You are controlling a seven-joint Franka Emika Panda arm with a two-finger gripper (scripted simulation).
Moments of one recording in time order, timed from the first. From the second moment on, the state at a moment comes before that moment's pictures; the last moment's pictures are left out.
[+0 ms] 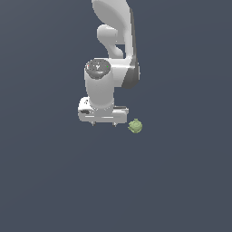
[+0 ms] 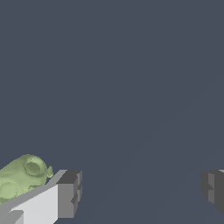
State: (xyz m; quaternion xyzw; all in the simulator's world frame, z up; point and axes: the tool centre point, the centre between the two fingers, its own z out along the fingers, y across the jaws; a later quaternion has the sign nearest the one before) arm -0.010 -0.055 0.154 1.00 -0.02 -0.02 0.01
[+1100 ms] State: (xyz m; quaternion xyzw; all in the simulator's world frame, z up) arm -0.065 0.097 0.096 0.96 0.30 0.00 0.00
